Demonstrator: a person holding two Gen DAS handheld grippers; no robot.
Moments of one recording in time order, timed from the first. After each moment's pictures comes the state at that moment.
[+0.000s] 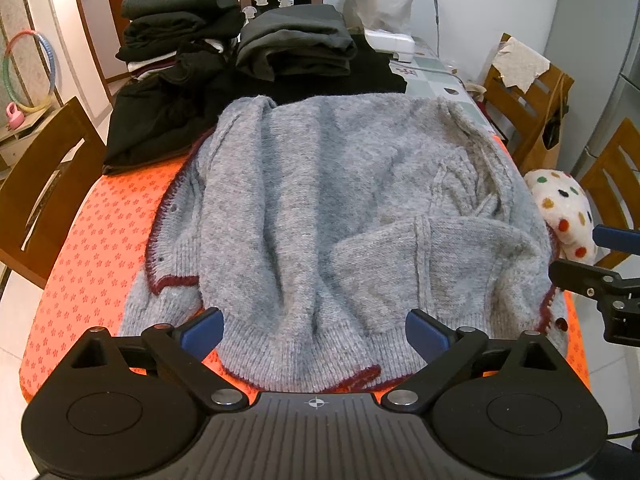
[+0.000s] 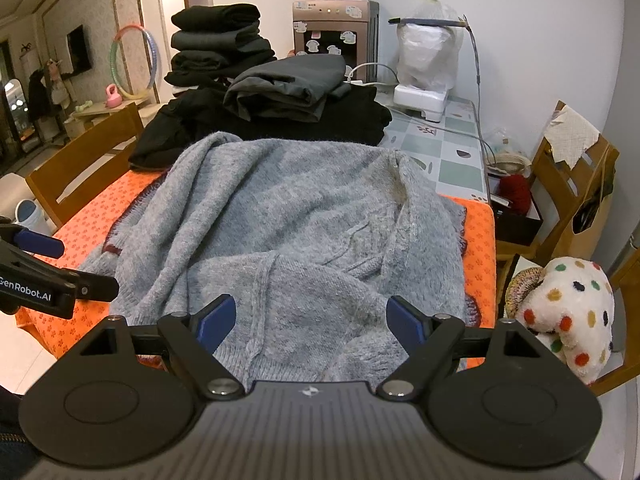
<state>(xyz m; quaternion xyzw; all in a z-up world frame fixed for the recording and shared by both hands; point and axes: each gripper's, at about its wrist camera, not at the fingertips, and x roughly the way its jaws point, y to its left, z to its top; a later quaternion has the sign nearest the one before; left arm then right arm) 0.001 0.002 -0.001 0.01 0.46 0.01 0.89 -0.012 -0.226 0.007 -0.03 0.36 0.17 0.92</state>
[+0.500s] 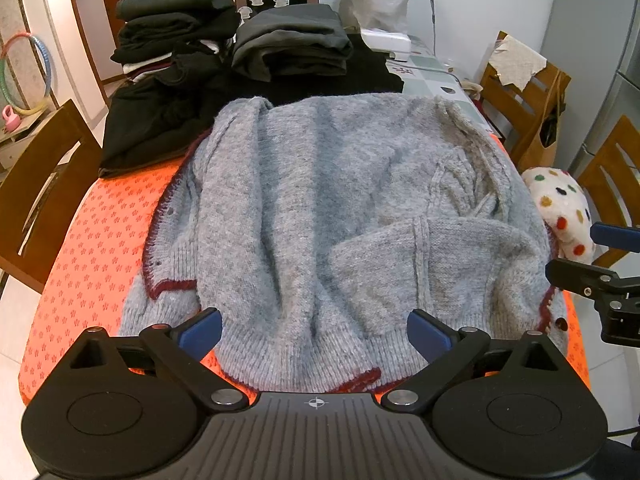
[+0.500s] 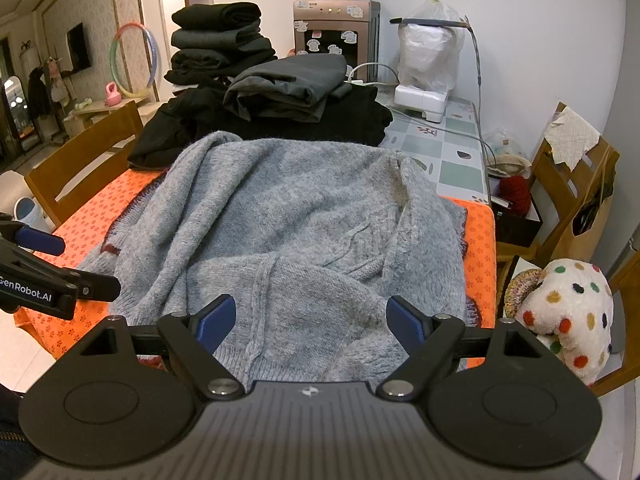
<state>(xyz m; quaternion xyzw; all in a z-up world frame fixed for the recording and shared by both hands) 0.006 0.004 0.000 0.01 0.46 0.00 0.89 -0.009 -0.223 0.007 -0.03 0.36 0.17 0.91</state>
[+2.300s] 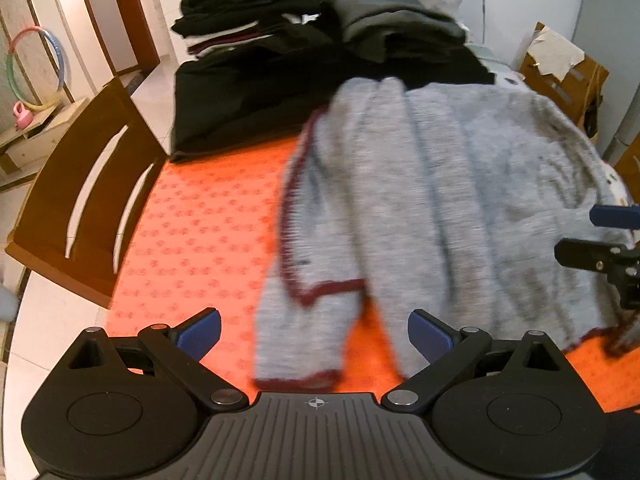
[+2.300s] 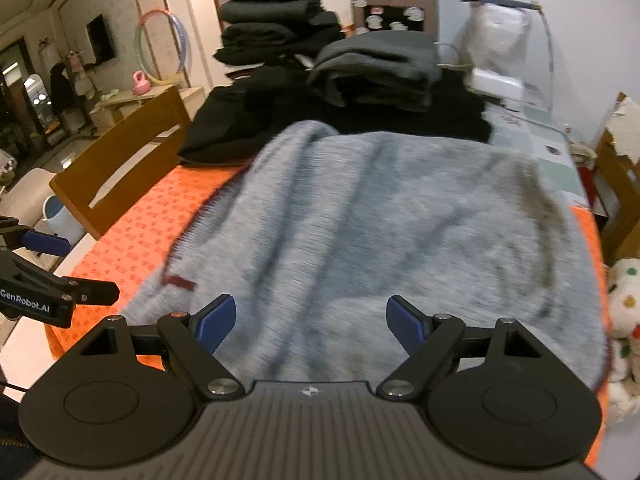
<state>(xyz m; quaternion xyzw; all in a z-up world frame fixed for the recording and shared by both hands) 0.031 0.175 -0.016 0.04 0.48 0.01 0.88 0.047 -0.065 -0.012 -0.01 0.40 0.22 0.89</state>
